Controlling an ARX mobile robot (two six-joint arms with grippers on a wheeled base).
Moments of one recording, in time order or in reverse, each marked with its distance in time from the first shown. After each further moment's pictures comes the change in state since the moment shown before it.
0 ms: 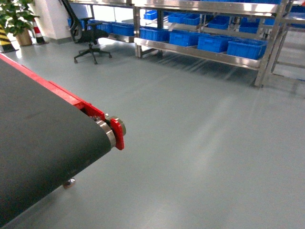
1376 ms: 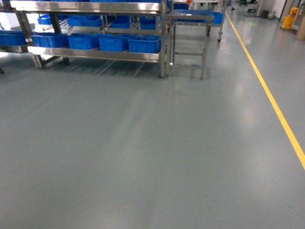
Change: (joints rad) left arm 0.000 0.000 0.000 0.000 0.000 0.000; right arm 0.000 0.000 0.000 0.000 0.000 0.000
